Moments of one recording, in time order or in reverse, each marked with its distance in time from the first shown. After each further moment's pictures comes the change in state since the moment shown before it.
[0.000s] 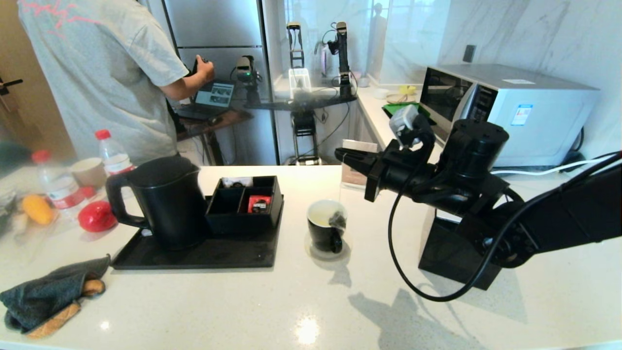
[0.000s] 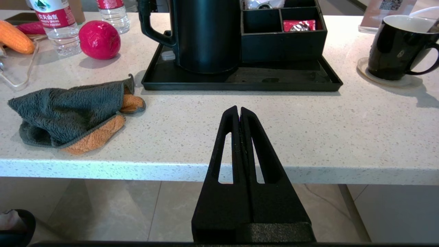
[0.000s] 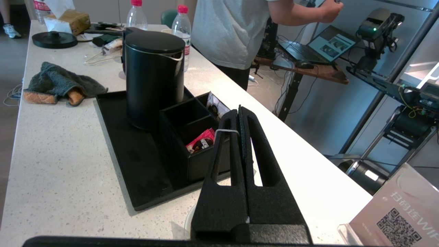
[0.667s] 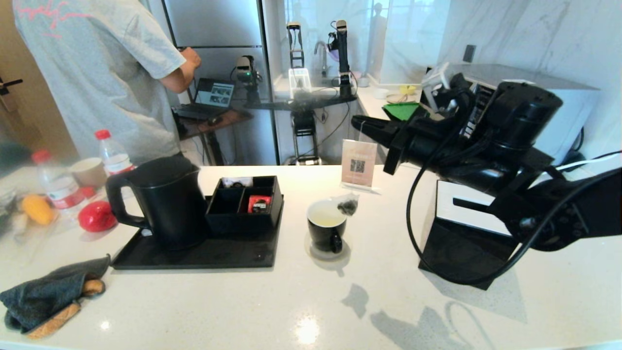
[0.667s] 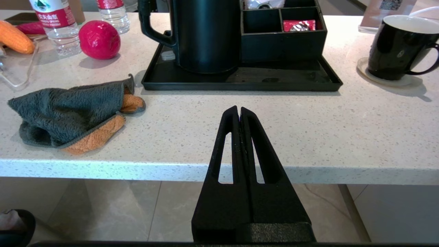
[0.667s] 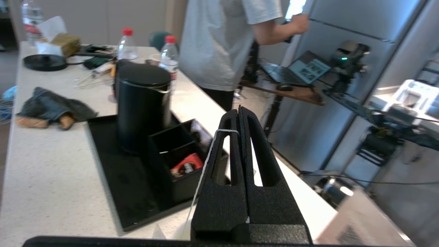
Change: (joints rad) left arm 0.000 0.000 0.000 0.000 0.000 0.000; right arm -0.044 -0.127 -0.036 0.082 -0.003 0.002
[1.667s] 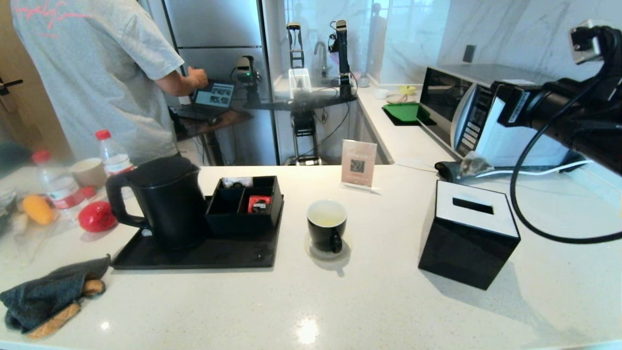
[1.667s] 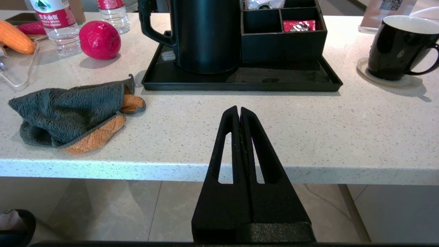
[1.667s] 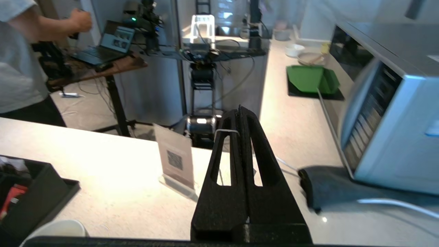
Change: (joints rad) left arm 0.000 0.000 0.000 0.000 0.000 0.000; right arm -0.314 -0.284 0.077 0.296 -0.471 0.136
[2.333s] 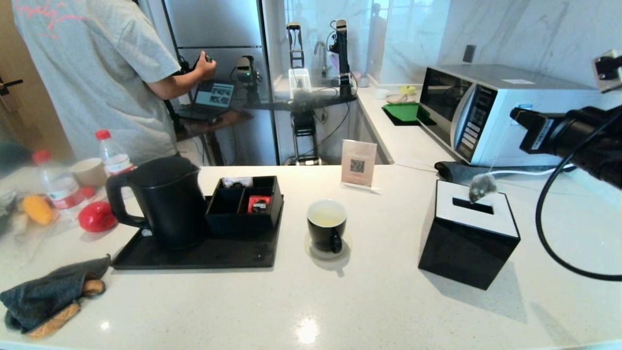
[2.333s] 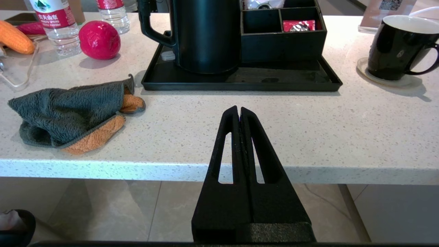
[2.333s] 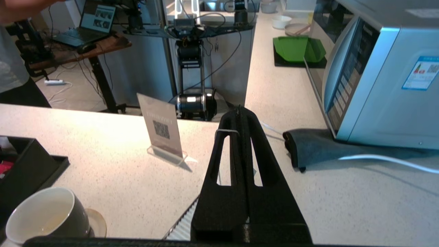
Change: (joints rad) left arm 0.000 0.000 0.000 0.000 0.000 0.000; right arm -0.049 -0.088 0.170 -0.001 0.003 0.024
